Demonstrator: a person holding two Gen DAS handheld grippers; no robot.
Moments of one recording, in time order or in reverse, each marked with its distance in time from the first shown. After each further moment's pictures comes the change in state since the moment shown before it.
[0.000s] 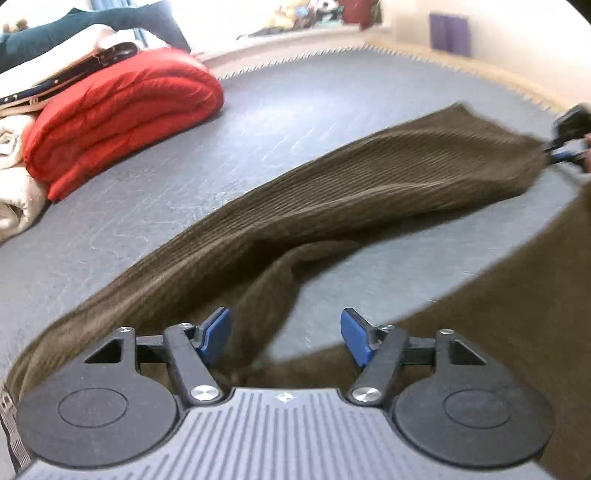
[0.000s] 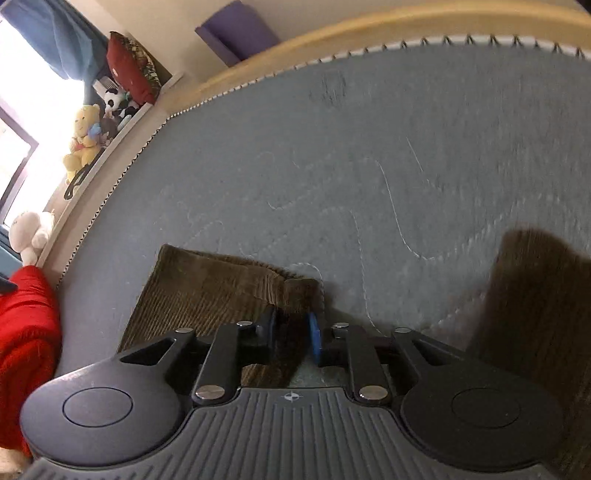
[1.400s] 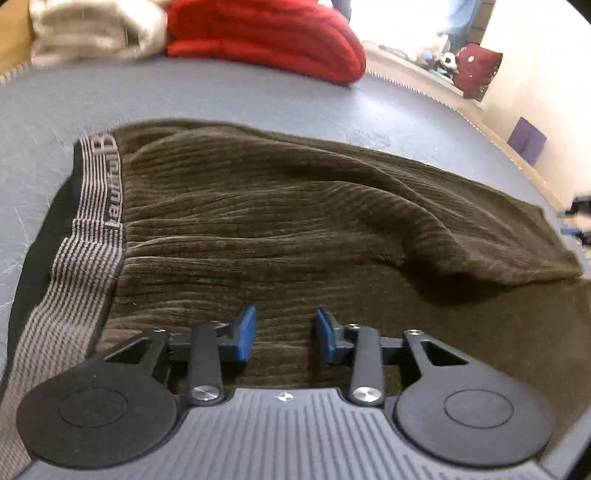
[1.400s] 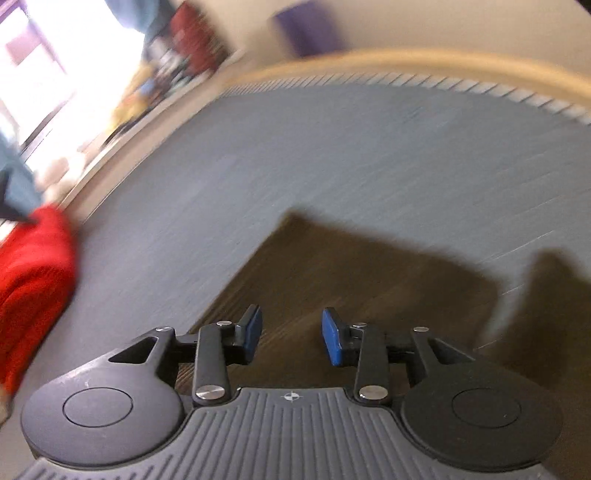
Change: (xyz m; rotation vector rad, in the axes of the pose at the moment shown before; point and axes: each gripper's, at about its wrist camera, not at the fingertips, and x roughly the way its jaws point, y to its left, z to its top) left arm -0.045 0.165 -0.174 -0.488 -0.031 -0.085; right arm -0.043 0.078 -0.024 -0.234 0.051 0.037
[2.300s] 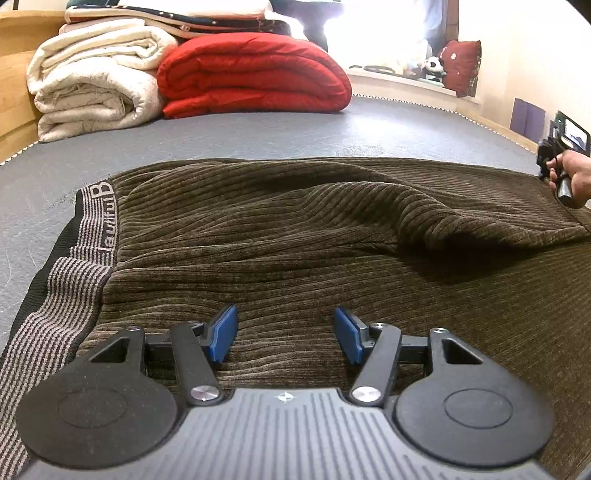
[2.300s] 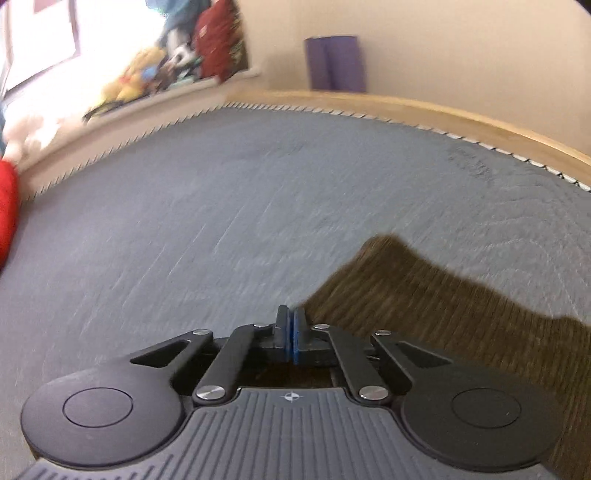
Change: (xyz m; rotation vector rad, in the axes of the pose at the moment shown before) left arm 0.003 -0.028 -0.035 0.126 -0.141 0.105; right arm 0.123 0.076 -0.004 -0.214 -0.233 -0.278
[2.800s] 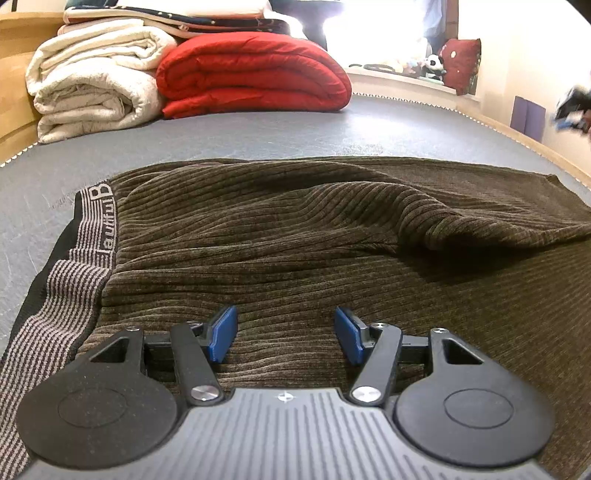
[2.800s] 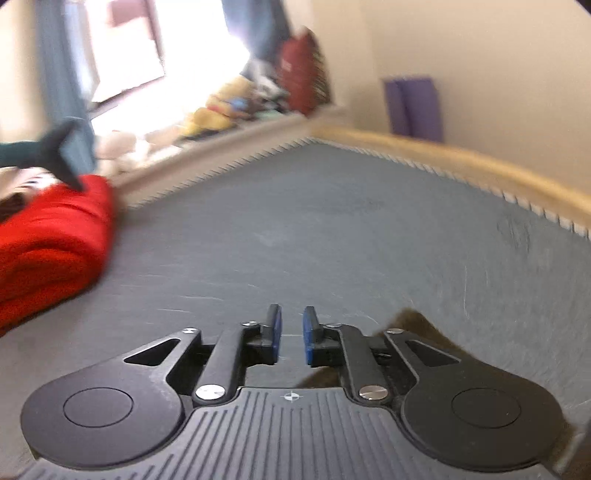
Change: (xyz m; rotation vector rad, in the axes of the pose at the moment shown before) left arm 0.001 -0.003 0.001 0.013 0.004 0.007; right arm -0.107 -0.017 0.052 -0.107 -0.053 0.347
